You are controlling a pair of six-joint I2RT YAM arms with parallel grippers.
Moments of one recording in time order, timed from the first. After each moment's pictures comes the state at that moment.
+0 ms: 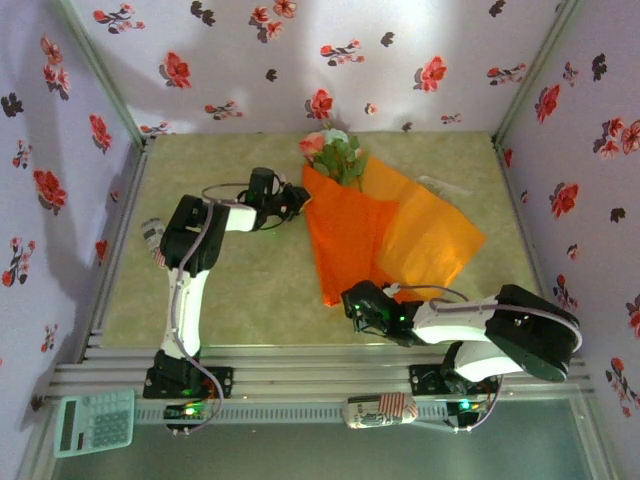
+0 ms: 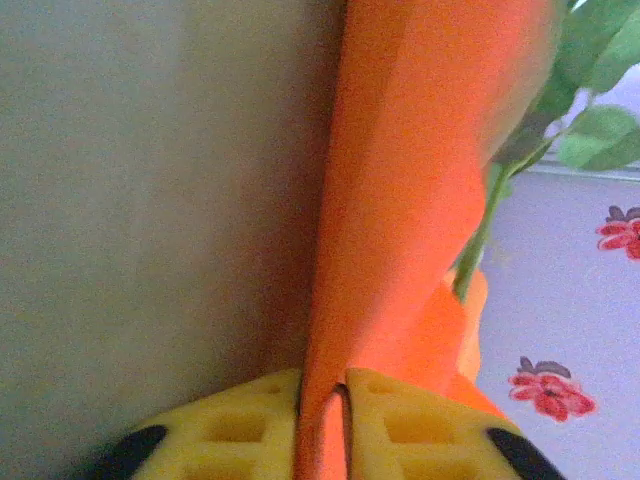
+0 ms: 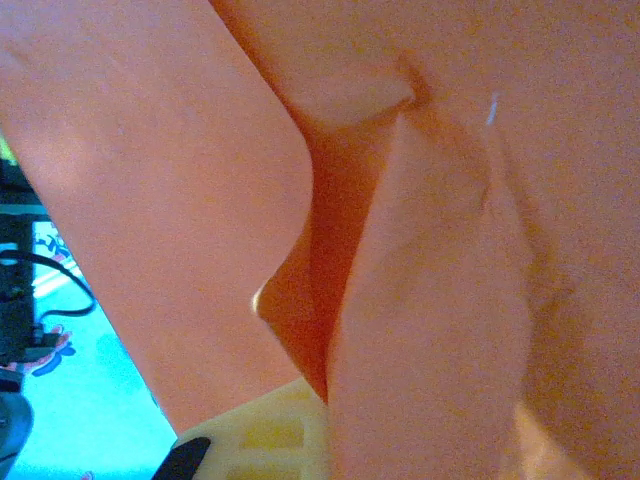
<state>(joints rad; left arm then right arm) -0.38 2.29 1.36 0.39 0.54 -1.18 1.07 1.34 0.34 0.24 0.23 2.11</state>
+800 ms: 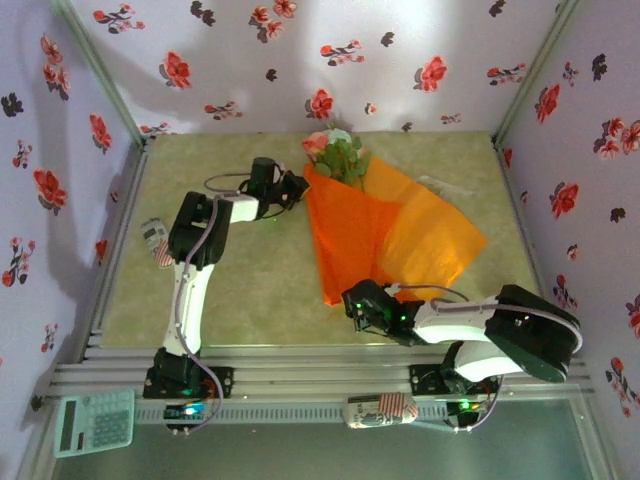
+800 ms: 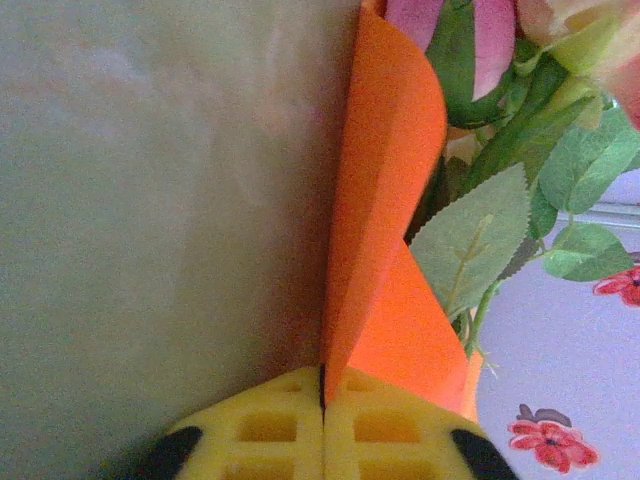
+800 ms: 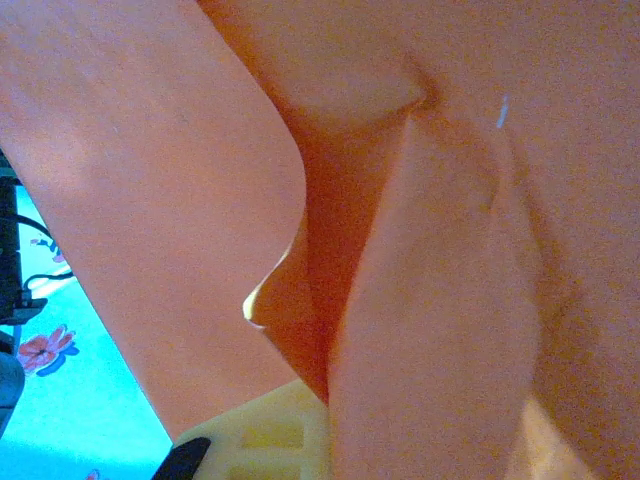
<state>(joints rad) -0.35 2.41 1.56 0.33 0.53 -1.18 1.05 1.34 0.34 0.25 0.21 2.11</state>
